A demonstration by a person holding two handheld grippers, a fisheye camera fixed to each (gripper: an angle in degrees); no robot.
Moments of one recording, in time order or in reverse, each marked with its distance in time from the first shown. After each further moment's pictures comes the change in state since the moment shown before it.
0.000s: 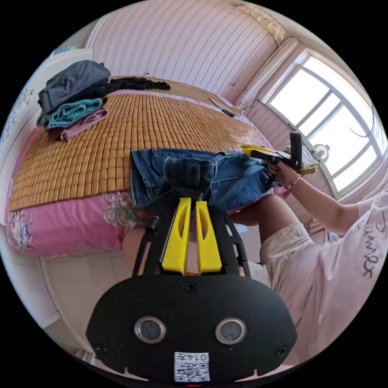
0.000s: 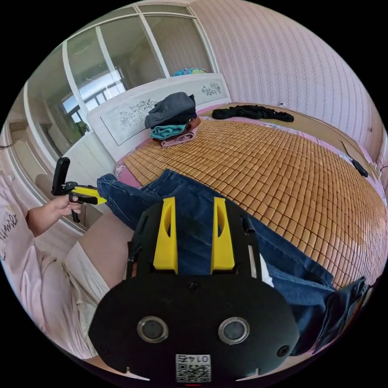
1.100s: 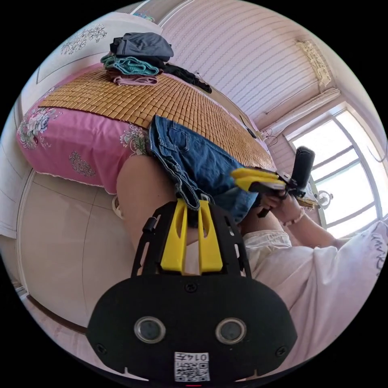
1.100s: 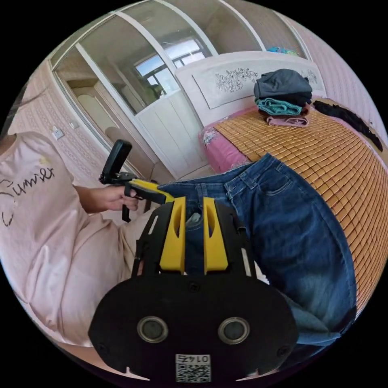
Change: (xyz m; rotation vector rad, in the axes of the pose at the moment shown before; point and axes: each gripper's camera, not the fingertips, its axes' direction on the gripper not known) left arm 0.025 0.132 -0.099 0.120 0.035 -0.360; right arm -0.127 0.001 0.006 -0.111 -0.424 -0.278
